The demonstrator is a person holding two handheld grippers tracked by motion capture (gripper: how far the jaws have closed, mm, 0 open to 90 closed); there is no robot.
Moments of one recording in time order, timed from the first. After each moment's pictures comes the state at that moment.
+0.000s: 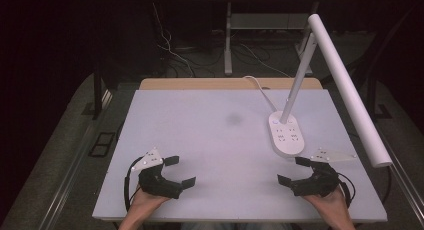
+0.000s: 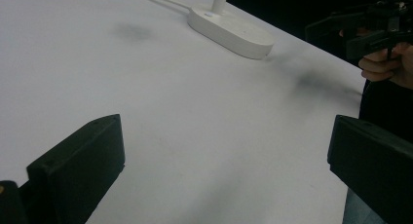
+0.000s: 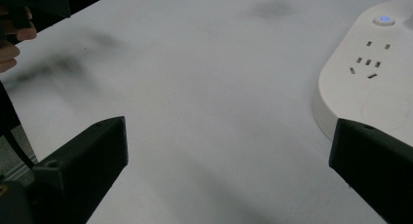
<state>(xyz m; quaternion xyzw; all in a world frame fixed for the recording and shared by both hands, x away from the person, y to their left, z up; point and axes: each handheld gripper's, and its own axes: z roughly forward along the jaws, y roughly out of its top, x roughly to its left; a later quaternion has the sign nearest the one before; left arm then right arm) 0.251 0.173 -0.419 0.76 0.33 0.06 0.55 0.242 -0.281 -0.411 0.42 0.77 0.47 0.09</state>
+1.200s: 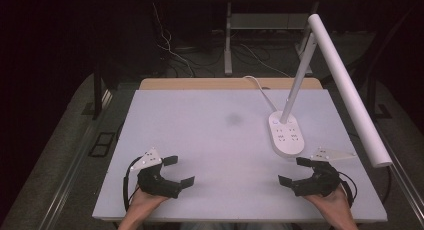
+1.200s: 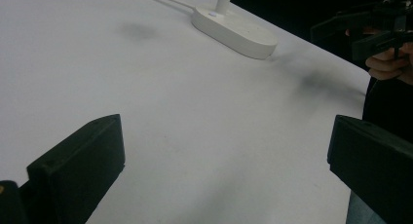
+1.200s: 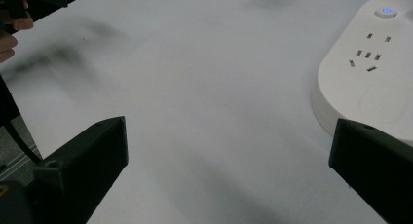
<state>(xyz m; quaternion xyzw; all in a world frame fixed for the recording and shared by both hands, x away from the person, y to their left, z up) 0.252 0.175 -0.420 0.76 0.33 0.06 0.55 0.243 -0.282 -0.407 0.42 0.78 0.45 0.08</state>
